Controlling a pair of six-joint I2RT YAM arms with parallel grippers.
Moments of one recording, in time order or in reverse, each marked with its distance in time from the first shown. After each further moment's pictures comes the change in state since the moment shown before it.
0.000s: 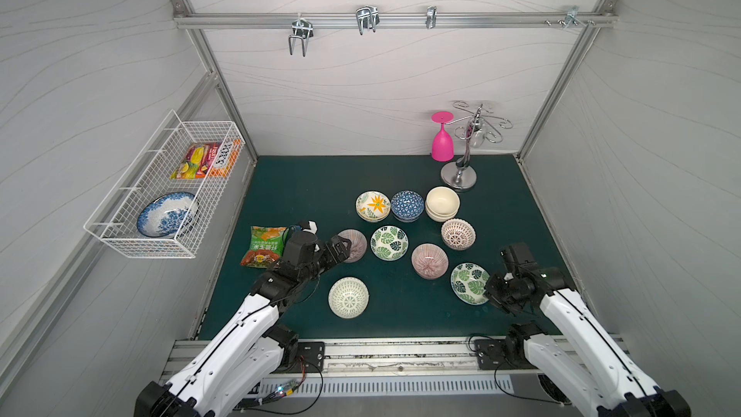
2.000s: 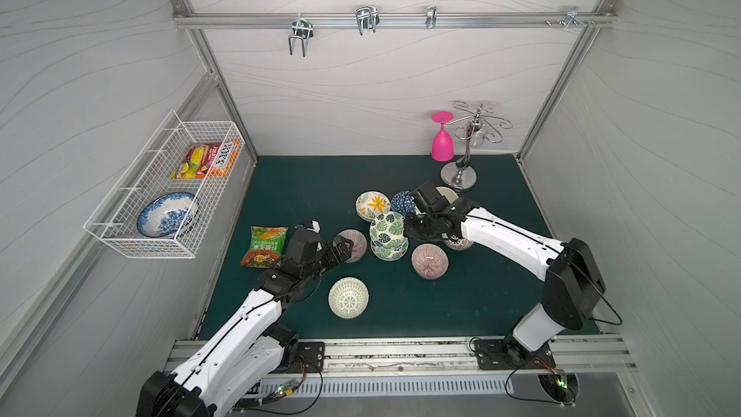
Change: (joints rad) left arm 0.000 0.057 0.001 0.026 0.019 0.019; right arm 0.542 0.836 0.768 0.397 0.047 -0.142
